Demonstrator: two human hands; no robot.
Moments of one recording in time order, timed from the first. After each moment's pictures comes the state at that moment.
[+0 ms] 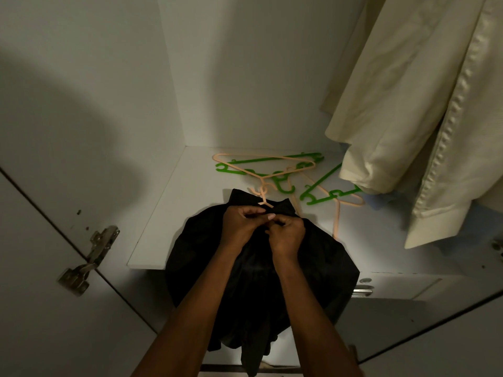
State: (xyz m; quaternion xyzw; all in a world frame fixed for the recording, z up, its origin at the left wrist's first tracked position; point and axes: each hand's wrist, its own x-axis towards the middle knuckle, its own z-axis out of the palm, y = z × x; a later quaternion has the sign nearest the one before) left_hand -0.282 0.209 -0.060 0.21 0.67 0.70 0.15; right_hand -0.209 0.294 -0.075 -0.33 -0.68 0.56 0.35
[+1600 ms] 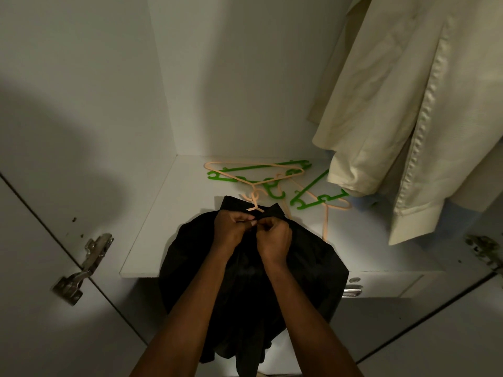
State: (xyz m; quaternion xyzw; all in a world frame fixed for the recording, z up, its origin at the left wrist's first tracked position) left_hand -0.293 0.206 -0.060 0.18 0.72 0.66 0.14; right_hand -0.205 0.278 -0.051 -0.38 -0.76 0.43 0.31
